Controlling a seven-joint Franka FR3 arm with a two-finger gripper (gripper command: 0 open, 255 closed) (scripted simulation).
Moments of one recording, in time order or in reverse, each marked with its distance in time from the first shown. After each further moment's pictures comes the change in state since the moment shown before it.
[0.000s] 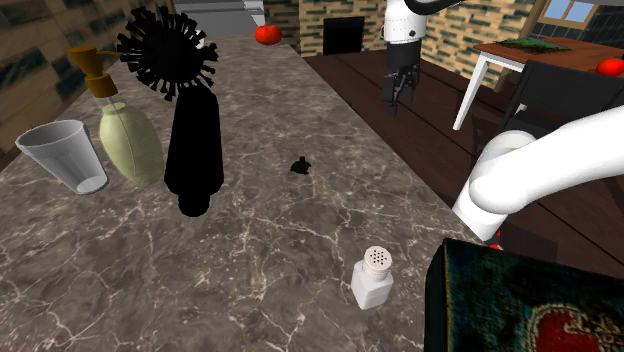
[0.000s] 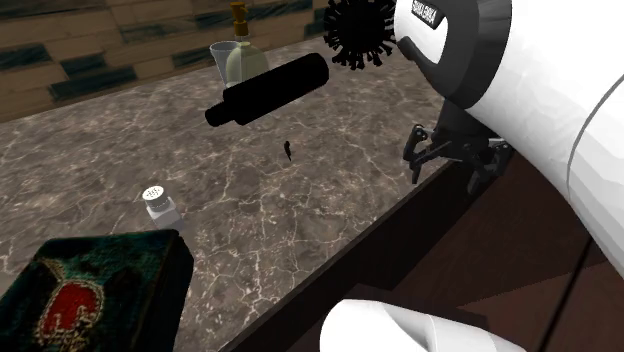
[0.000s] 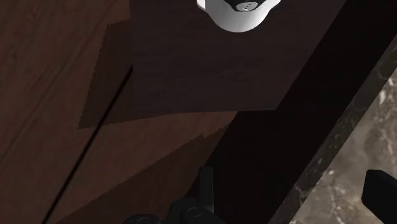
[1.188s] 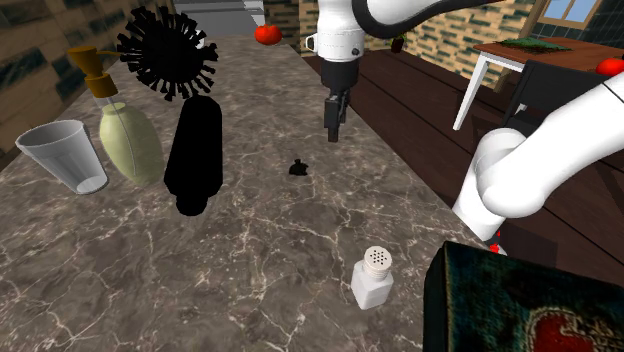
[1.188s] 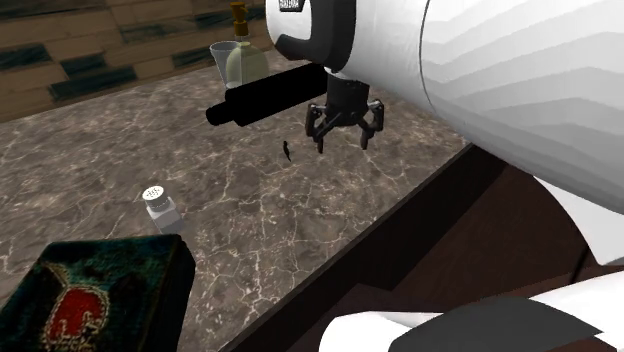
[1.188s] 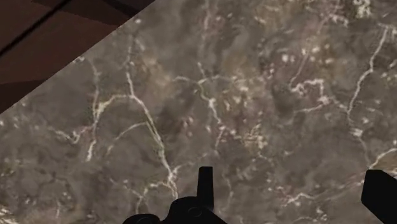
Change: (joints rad) arm 0.243 0.208 0.216 0.108 0.150 0.253 -0.059
